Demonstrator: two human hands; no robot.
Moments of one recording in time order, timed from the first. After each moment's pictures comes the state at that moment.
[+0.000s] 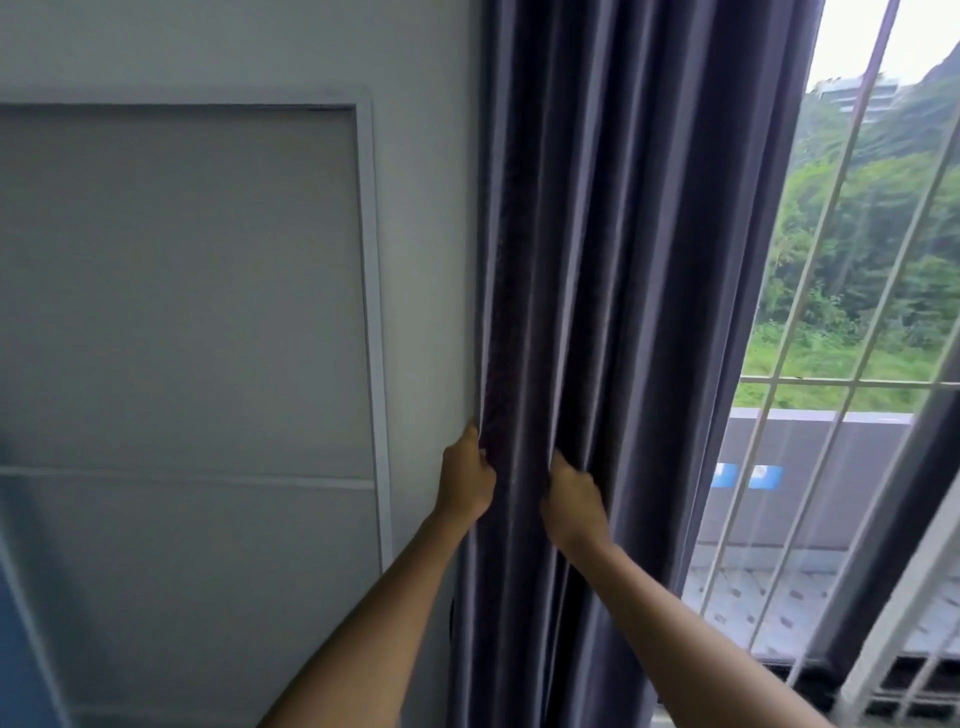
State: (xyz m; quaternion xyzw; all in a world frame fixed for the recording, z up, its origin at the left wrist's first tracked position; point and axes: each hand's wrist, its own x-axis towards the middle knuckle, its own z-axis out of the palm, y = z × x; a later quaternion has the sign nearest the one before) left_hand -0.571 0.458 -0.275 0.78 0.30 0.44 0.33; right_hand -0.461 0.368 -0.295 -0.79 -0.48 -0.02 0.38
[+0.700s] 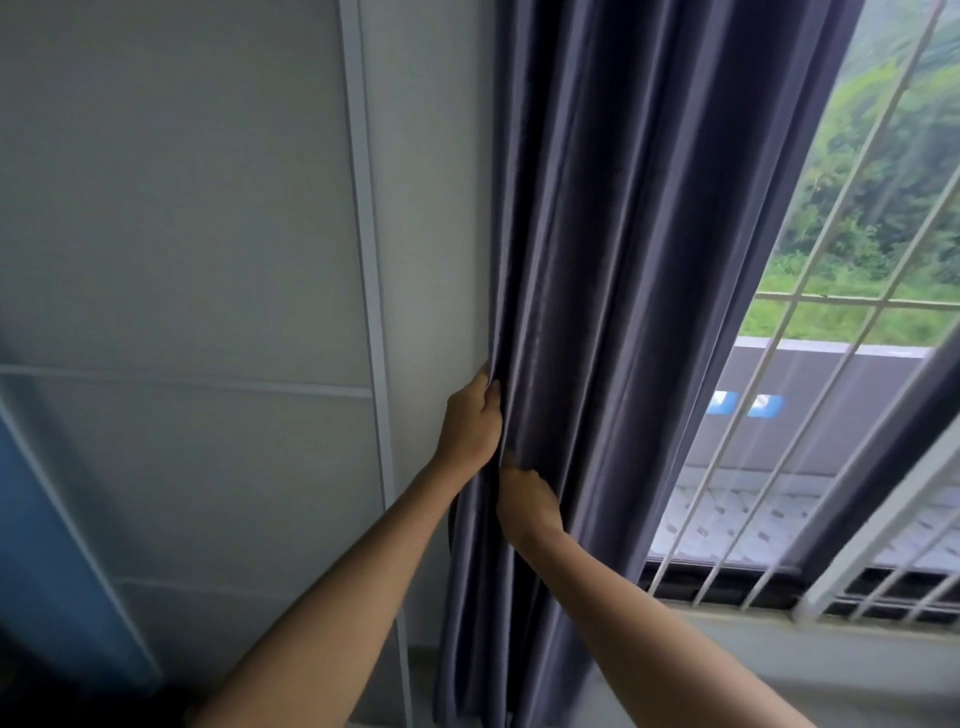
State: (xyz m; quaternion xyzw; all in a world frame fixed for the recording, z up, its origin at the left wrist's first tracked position) left_hand -0.580 0.418 -0.297 0.76 0.29 0.42 0.41; right_hand -0.516 0.353 -0.373 -0.84 -0.52 0.04 0.13
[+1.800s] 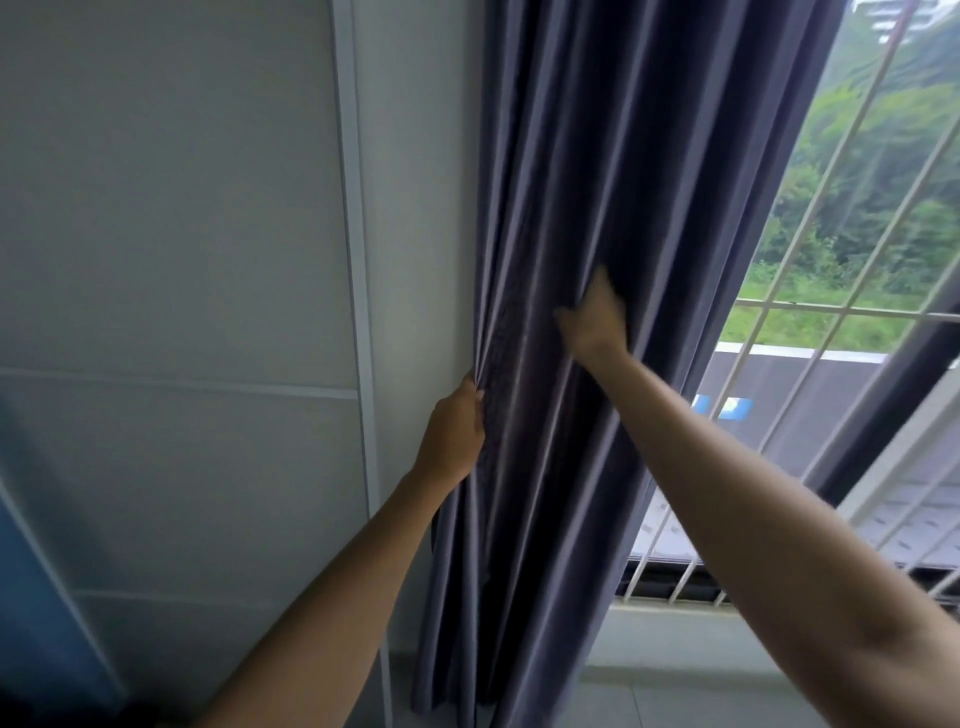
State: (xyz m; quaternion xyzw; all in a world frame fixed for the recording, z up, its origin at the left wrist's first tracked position) left_hand -0.590 0.420 -0.306 0.81 0.26 0.43 0.30; right_hand -0.428 0.379 -0.194 -0.79 -0.41 -0.02 0.46
